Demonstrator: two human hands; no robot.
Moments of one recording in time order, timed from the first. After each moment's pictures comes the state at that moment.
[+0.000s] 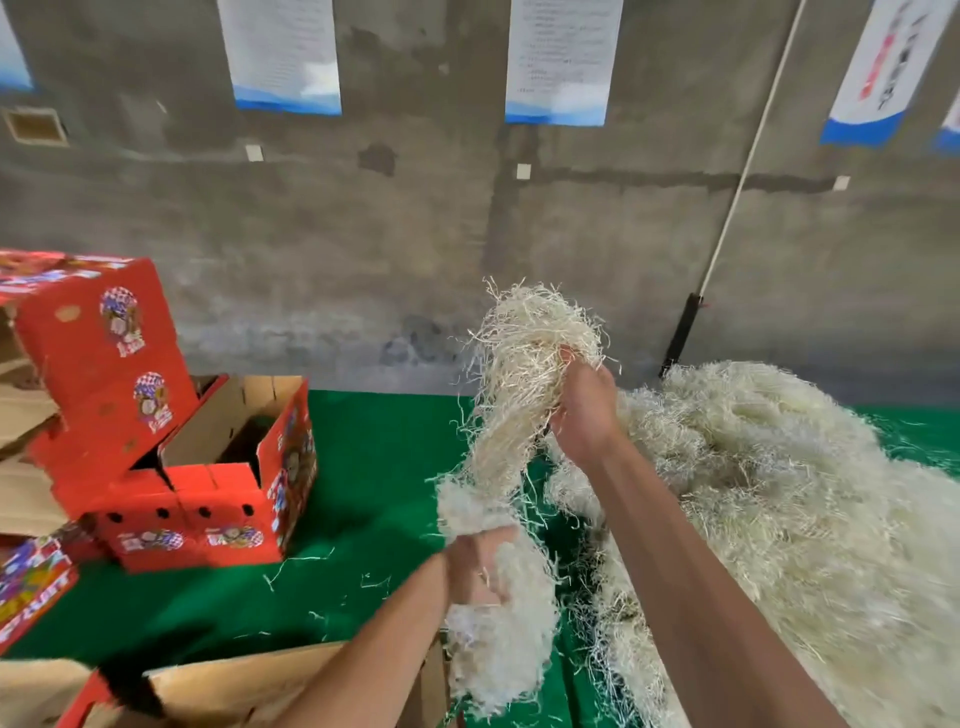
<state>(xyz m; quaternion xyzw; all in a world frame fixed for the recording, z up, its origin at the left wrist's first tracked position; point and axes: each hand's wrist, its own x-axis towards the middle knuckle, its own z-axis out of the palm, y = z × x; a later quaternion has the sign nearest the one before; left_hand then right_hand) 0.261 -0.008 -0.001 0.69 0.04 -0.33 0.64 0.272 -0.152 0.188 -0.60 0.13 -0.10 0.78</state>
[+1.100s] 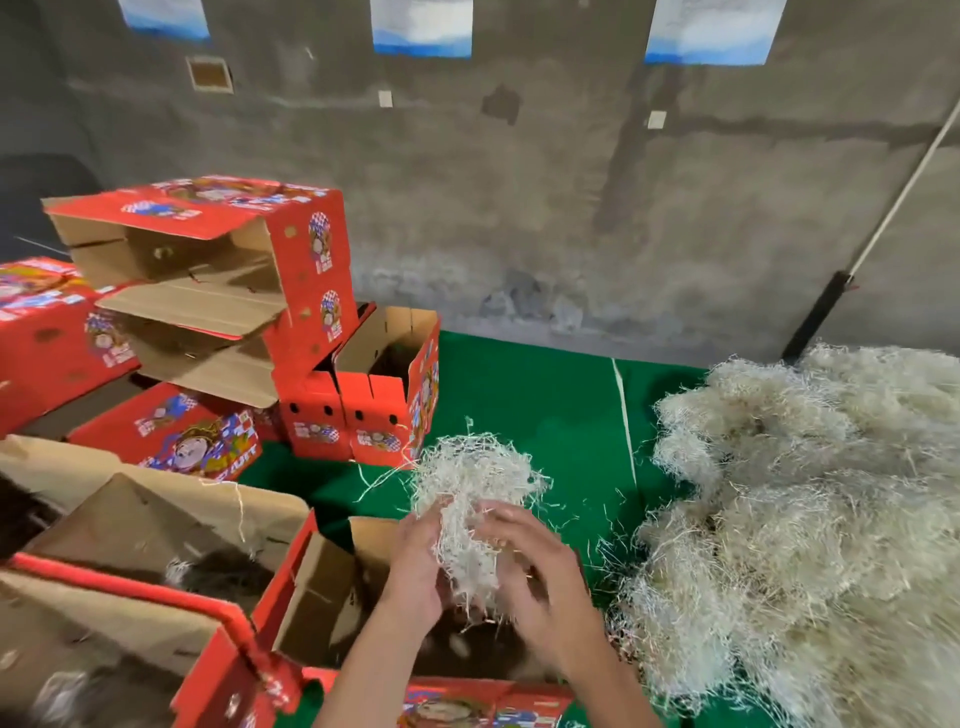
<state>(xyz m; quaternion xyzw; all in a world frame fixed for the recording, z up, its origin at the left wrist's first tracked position) 0.100 0.160 0.008 0.42 0.27 0.00 0.87 0.092 0.007 0.006 -0.81 -0.30 -0.12 0.48</state>
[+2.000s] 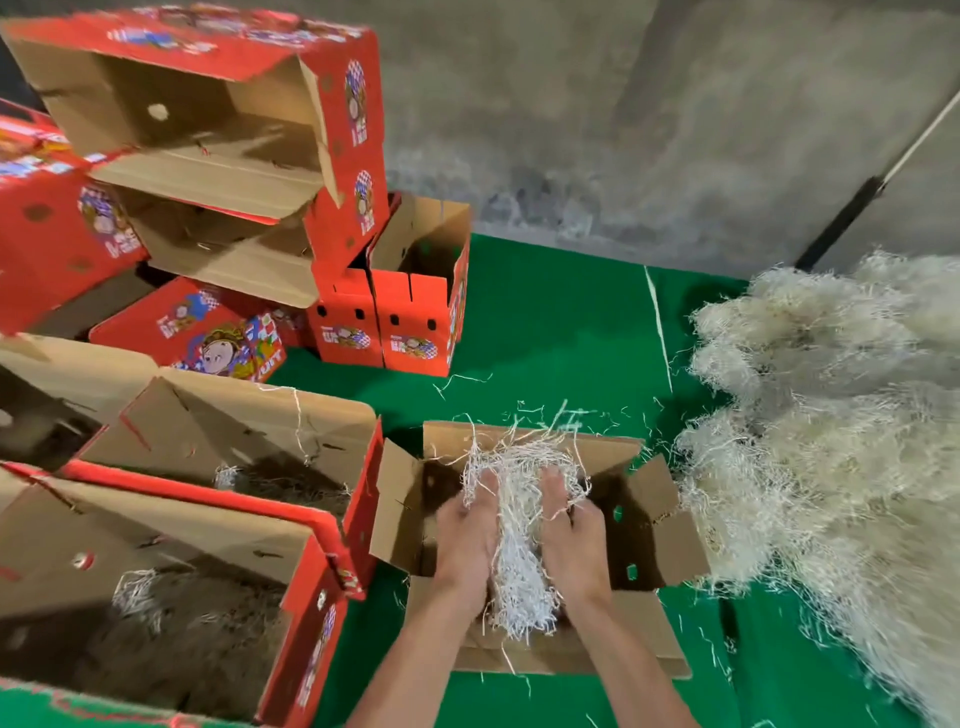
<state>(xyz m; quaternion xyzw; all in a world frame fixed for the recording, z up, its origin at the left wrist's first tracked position) 0.044 0.204 -0.052 0.56 0.34 -0.06 0.76 0.051 0.096 -0.047 -0.80 0.09 0.01 0.59</state>
